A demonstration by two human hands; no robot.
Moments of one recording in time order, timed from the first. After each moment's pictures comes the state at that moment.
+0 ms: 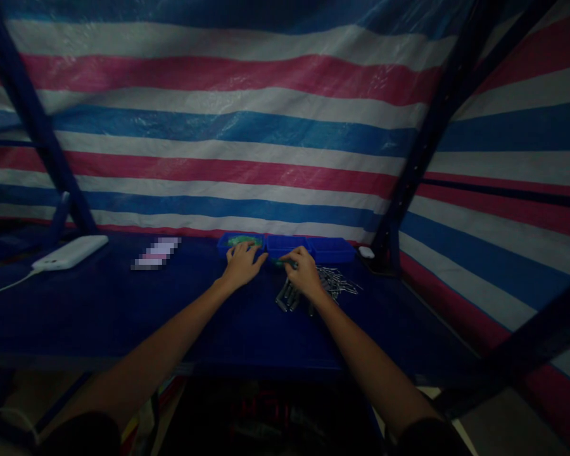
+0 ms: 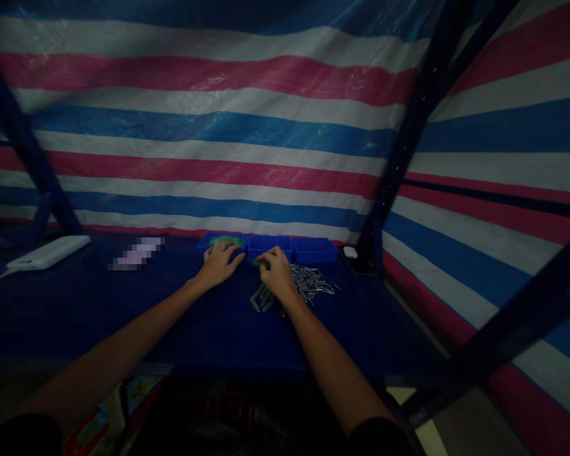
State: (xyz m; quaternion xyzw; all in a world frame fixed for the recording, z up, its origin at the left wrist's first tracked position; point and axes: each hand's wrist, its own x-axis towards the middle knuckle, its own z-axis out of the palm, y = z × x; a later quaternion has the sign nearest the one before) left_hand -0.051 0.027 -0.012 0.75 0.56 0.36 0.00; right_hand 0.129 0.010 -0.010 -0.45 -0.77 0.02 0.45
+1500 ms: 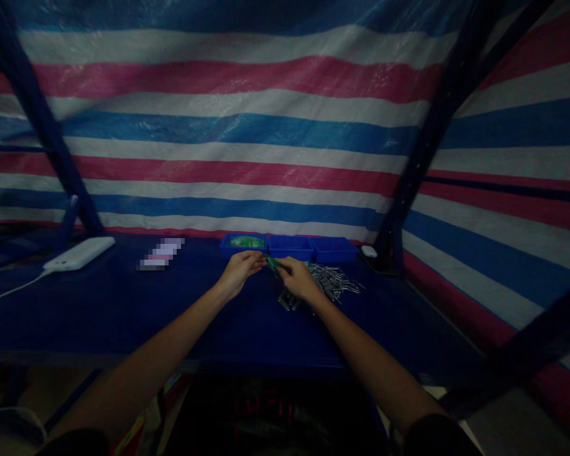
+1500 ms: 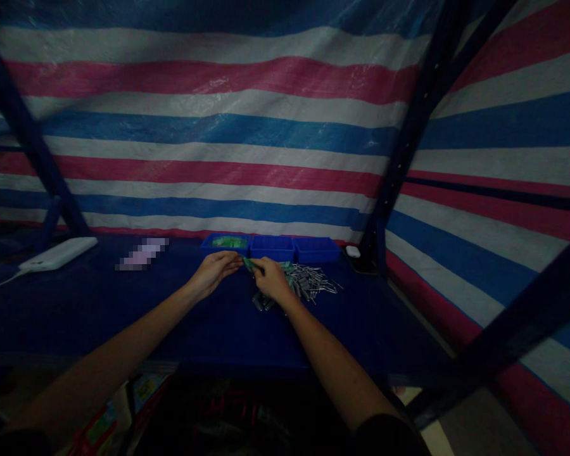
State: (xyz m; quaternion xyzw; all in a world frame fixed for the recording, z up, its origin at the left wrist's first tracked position) left_hand -0.050 0.001 -0.003 0.45 0.42 0.57 0.54; right_hand 0.115 0.002 -0.015 -0.42 -0.82 0.12 0.36
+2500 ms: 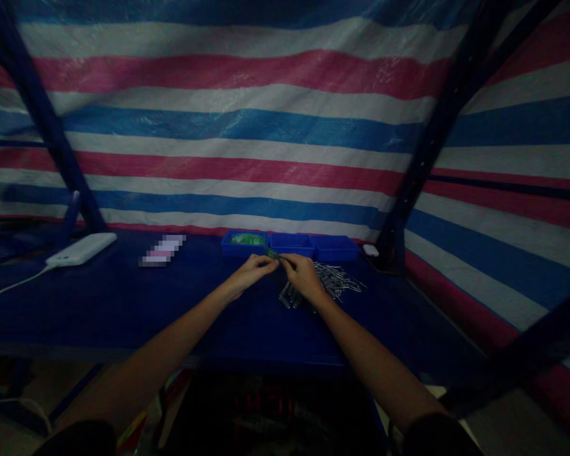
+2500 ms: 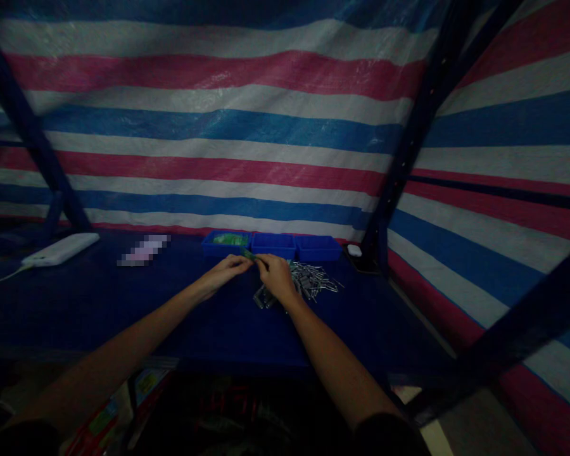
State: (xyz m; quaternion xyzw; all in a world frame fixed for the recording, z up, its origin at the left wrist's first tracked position) left_hand -0.046 -0.001 -0.011 0.68 0.50 0.40 0.35; right_hand 0.118 0.007 -0.017 -0.40 -0.78 0.12 0.46
